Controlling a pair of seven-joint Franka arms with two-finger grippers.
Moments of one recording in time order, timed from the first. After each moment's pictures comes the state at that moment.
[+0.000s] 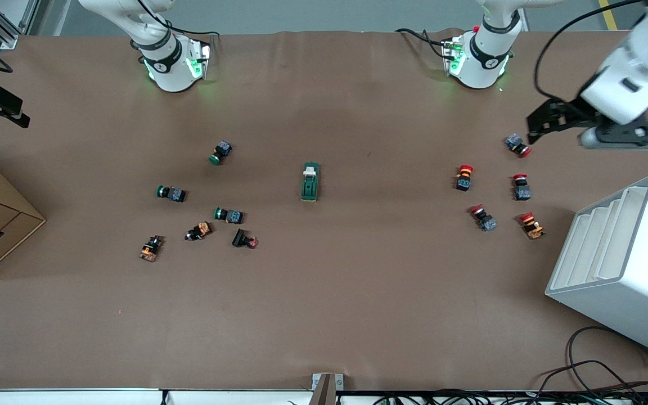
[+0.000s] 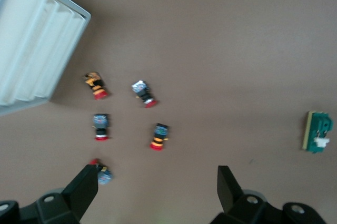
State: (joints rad) left arm 0.02 -0.02 -0.28 -1.59 -0.03 1.59 -0.27; right arm 0.00 -0.06 -0.06 -1.51 0.00 1.42 -0.05
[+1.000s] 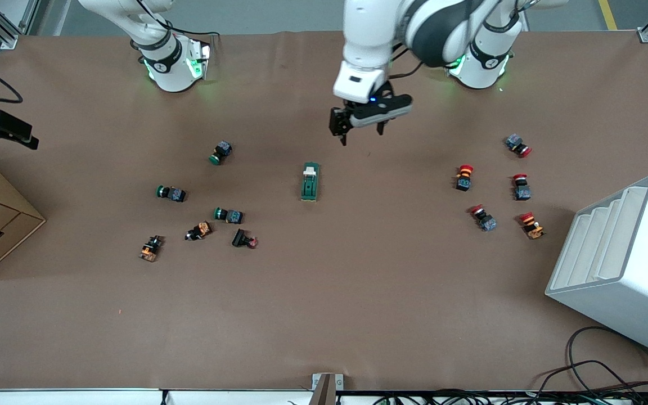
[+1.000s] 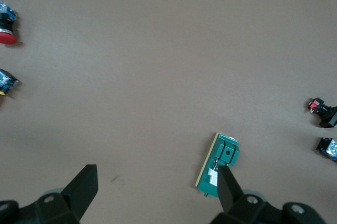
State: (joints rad) left arm -0.15 0.15 -0.81 -1.97 0.44 2.18 -1.53; right arm -0.01 0.03 -0.08 -1.51 0.00 1.48 -0.05
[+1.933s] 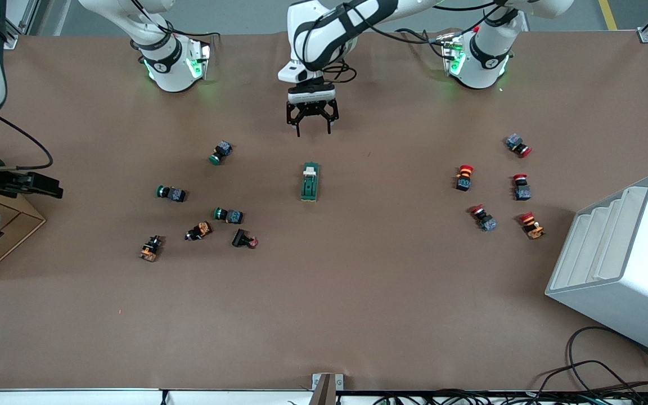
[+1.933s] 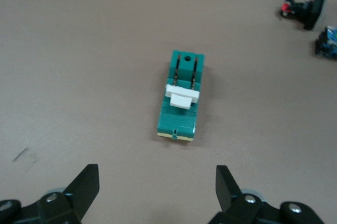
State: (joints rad) left arm -0.56 0.65 -0.80 -1.96 1.38 2.06 -2.25; right arm 0.00 0.21 -0.07 -1.52 -0.01 1.61 -0.04
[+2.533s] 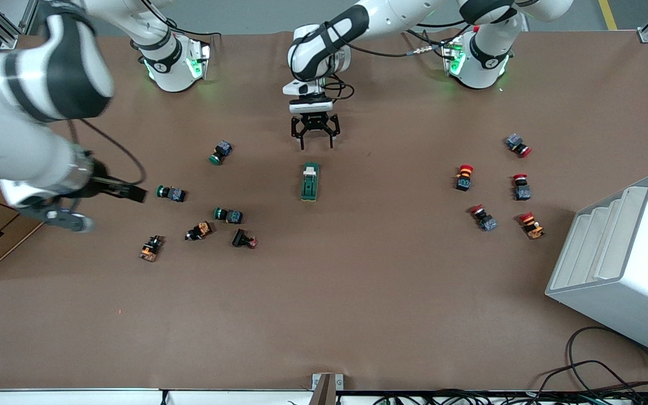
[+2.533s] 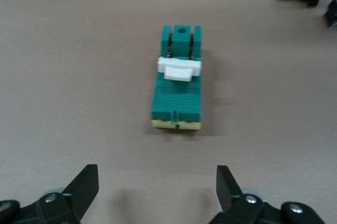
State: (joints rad) left arm -0.77 0.78 -0.61 -1.92 1.59 1.99 -2.42; right arm 0.27 0.22 -0.05 -1.61 0.02 1.68 0.58
